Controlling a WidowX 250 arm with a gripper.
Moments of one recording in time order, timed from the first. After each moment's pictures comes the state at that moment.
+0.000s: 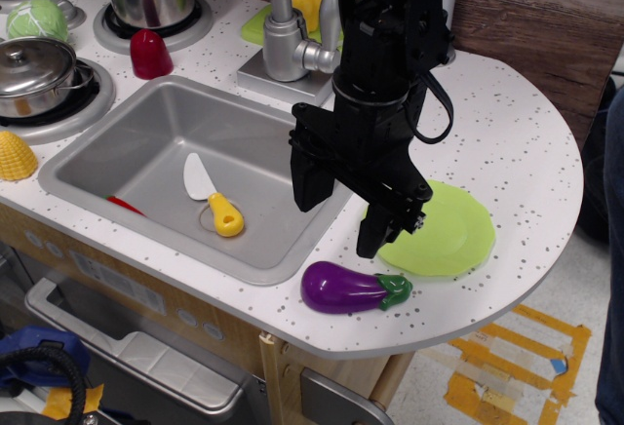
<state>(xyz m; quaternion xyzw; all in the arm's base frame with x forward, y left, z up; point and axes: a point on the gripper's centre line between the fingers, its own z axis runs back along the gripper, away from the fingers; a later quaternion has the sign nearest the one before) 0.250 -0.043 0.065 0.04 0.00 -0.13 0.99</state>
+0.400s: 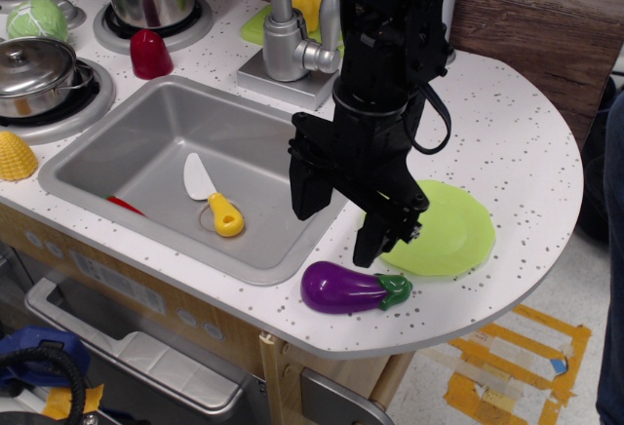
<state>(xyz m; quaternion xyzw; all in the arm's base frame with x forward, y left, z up) 0.249 -0.041 0.058 0.05 0.02 -0.16 0.98</state>
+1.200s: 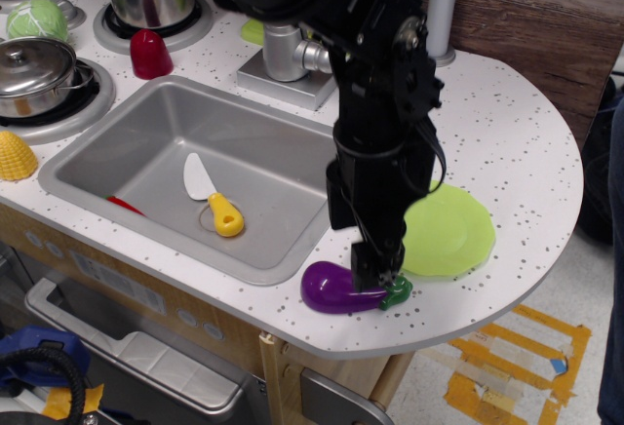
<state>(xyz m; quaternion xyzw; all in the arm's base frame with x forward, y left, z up) 0.253 -0.056 0.030 0.01 -0.04 -0.41 0.91</state>
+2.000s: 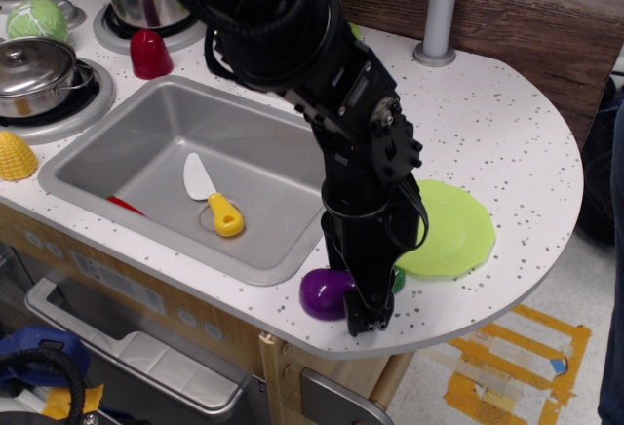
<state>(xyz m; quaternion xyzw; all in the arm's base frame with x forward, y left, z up) 0.246 -0.057 -0.001 0.01 -0.06 -0.42 0.91</state>
